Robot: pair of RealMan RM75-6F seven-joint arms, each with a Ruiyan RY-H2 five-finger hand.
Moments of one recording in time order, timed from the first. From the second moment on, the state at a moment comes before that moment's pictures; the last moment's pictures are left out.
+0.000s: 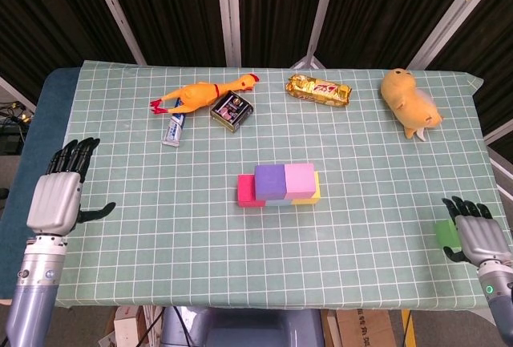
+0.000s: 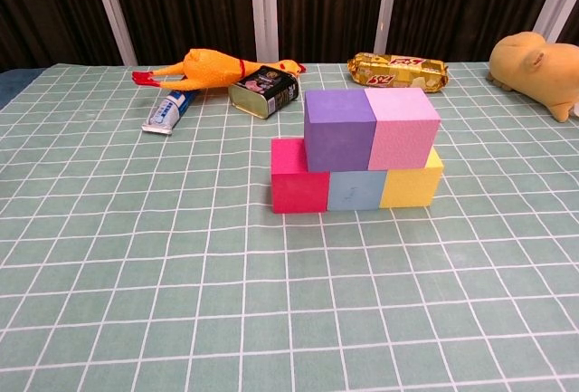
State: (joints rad) left arm -0.46 -1.10 -0.12 -2.22 1.08 1.58 0.51; right arm 0.36 -0.87 0.02 -1.85 -0.90 0.99 -0.39
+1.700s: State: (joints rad) left arm -0.41 -1.08 -0.17 -2.22 1.10 1.50 0.50; right arm 0.41 -0.93 0.03 -1.67 -0.93 0.93 -0.32
